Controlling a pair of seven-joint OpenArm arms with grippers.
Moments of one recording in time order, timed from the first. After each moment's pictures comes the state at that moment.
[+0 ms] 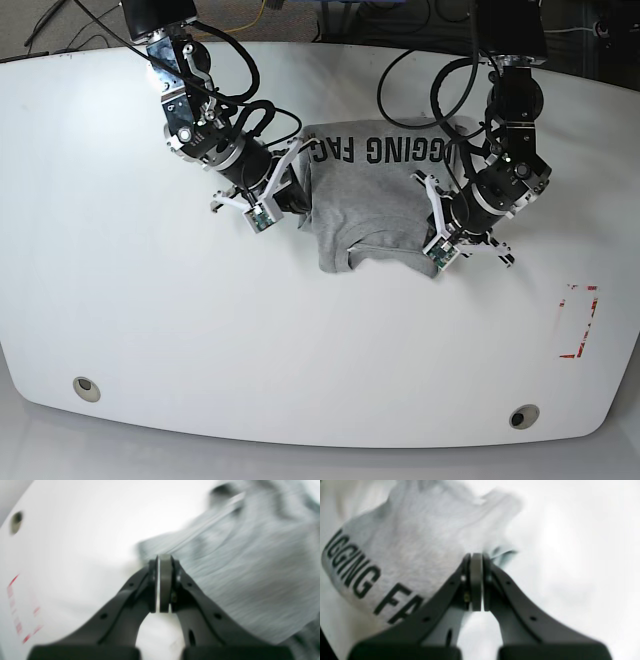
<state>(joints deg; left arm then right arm) 0.7 -5.6 -3.5 102.0 6.9 -42.1 36.9 -6.9 14.4 -14.1 100.8 21.5 18.0 -35.9</state>
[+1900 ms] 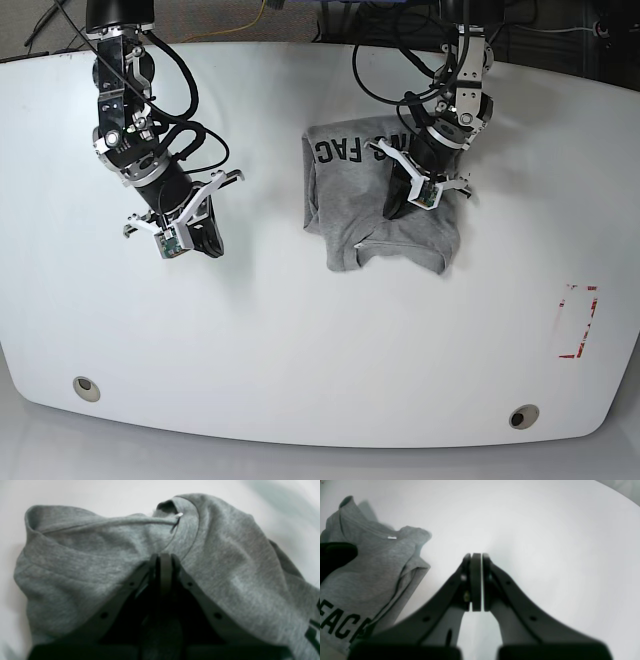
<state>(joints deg) 9.3 0.9 -3.8 77.1 10.5 -27.4 -4.7 -8.4 20.3 1.0 107.4 21.3 18.5 -33.8</state>
